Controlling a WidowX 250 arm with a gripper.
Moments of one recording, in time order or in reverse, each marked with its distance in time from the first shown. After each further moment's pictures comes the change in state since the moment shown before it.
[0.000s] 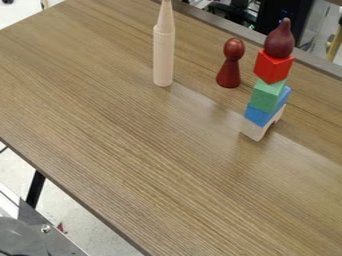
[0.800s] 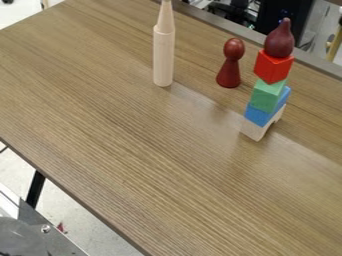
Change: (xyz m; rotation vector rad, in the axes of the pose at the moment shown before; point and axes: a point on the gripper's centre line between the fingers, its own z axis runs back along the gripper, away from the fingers) arm -0.009 -0.043 -0.008 -0.190 0.053 -0.284
